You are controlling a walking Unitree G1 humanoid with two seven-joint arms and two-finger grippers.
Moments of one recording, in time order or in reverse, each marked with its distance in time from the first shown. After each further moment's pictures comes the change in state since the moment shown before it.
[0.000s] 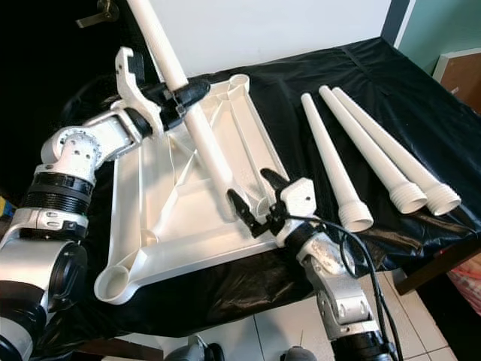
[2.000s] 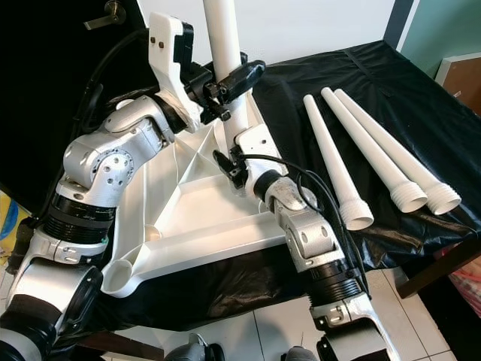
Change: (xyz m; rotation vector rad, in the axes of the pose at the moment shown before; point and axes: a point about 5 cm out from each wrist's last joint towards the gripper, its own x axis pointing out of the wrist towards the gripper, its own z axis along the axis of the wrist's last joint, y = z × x) left arm 0.012 -0.090 -0.017 0.335 -0.090 -0.273; right arm 0.073 0.002 0.012 -0.049 0.138 -0.036
